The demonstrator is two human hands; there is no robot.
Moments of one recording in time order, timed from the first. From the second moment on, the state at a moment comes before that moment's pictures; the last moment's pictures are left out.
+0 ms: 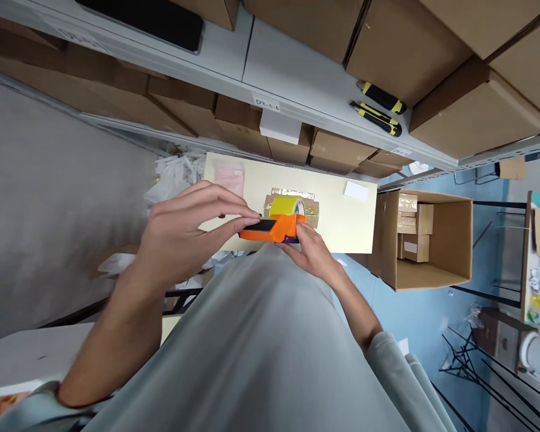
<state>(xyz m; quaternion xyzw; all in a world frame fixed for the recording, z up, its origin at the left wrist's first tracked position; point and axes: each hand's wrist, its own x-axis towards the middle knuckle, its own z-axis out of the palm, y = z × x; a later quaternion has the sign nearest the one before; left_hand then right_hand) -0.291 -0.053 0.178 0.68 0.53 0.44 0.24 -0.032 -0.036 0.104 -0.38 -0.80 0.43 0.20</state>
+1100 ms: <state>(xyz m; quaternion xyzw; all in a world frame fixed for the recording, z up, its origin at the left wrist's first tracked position) -0.273 -0.076 -0.087 0.05 0.70 0.52 0.49 -0.061 0.126 0.035 -0.32 -0.61 0.64 -0.34</state>
